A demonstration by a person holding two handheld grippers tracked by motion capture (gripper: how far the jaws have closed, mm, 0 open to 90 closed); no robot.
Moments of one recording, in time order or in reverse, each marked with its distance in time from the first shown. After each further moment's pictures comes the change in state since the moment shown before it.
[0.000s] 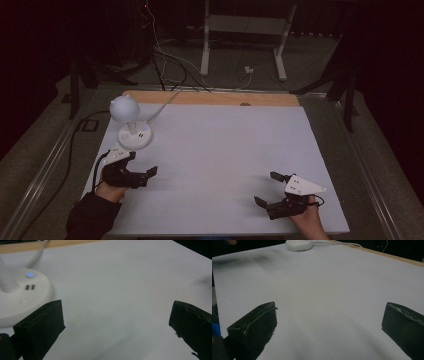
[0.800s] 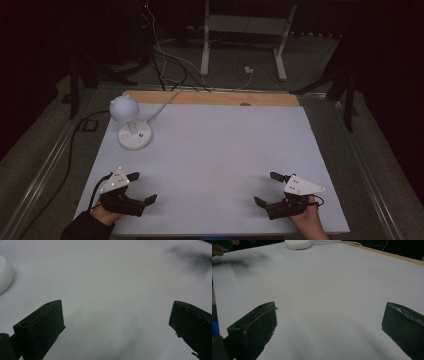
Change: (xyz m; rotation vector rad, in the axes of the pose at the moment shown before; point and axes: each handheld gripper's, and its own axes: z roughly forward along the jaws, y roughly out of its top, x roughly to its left) left arm -0.015 -0.050 -0.012 0.039 -0.137 0.165; right arm 0.001 0.000 0.001 0.009 -0.005 -0.001
